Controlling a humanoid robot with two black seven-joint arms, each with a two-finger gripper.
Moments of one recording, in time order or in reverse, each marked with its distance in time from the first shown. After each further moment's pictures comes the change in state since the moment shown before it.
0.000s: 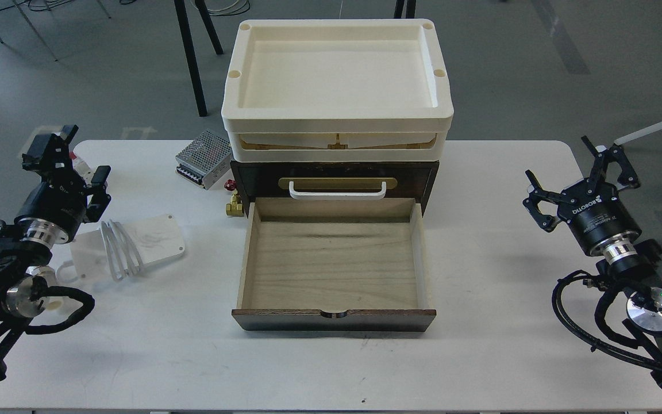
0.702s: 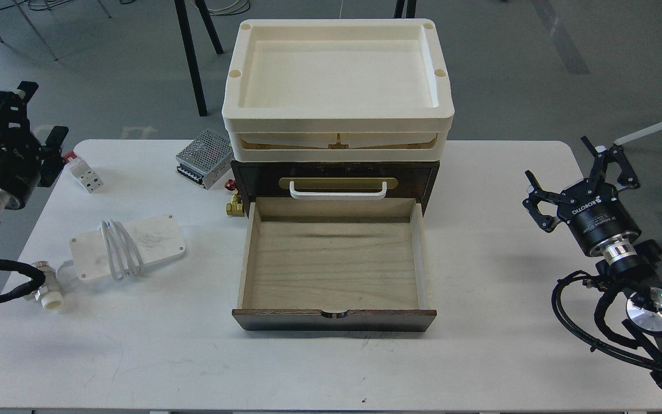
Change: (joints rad) left arm -0.112 0.219 -0.021 -0.002 0.306 -0.026 0.000; right arm 0.000 0.001 0.000 -0.002 0.000 0.000 0.000
